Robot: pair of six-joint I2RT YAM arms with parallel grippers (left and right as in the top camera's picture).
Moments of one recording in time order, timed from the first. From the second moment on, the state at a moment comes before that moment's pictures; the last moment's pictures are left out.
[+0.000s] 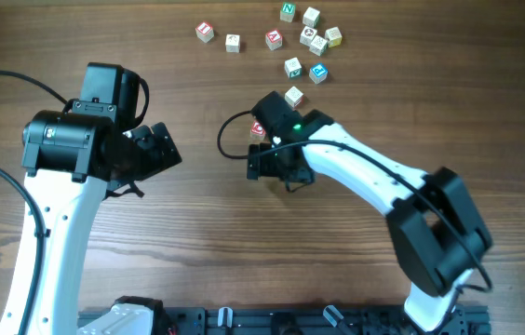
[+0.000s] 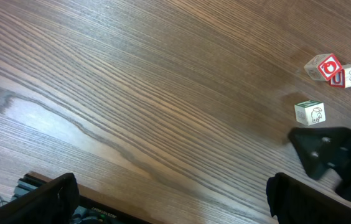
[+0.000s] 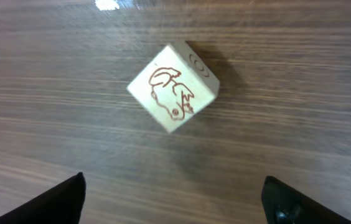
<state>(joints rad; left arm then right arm) -0.15 1.35 1.51 -1.50 -0.11 -0.61 0.66 1.91 1.35 -0.79 -0.15 0.68</state>
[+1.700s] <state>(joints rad) -0.15 1.35 1.51 -1.50 -0.11 -0.61 0.65 1.81 1.35 -0.82 0.00 0.81</state>
